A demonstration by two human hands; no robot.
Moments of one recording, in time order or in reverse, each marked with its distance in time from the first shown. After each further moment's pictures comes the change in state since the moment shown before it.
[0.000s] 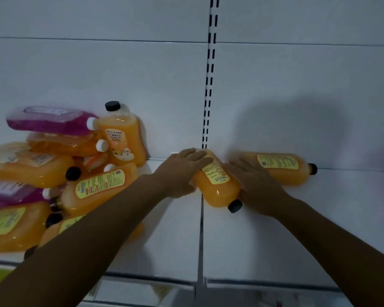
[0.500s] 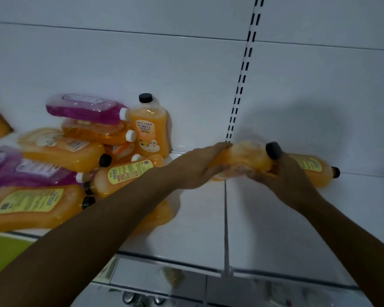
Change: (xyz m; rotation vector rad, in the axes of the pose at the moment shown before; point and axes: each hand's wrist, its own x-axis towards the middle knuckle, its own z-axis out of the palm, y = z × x) left_hand -0.032 -0.017 -0.014 -0.550 0.225 0.149; right_hand -0.002 -0.037 -0.029 0.708 0.179 0.180
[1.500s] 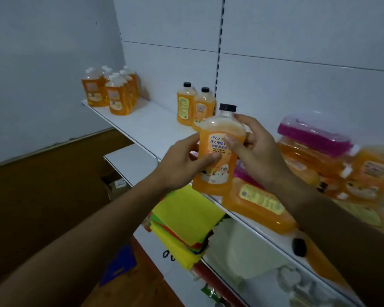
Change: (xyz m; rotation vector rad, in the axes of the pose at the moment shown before) left_hand -0.383 -0.057 -0.208 -0.207 0.774 -0.551; right_hand 0.039 -0.328 0.344 0.512 -0.400 -0.358
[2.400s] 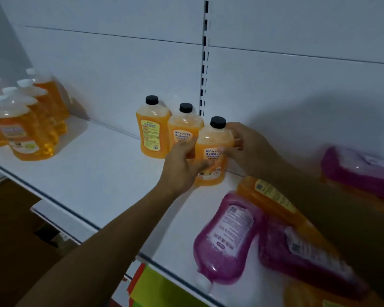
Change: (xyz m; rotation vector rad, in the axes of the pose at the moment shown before) left_hand 0.242 -0.193 -0.017 0.045 -0.037 0.106; right_hand 0.231 0.126 0.014 -0.496 0.048 0.178
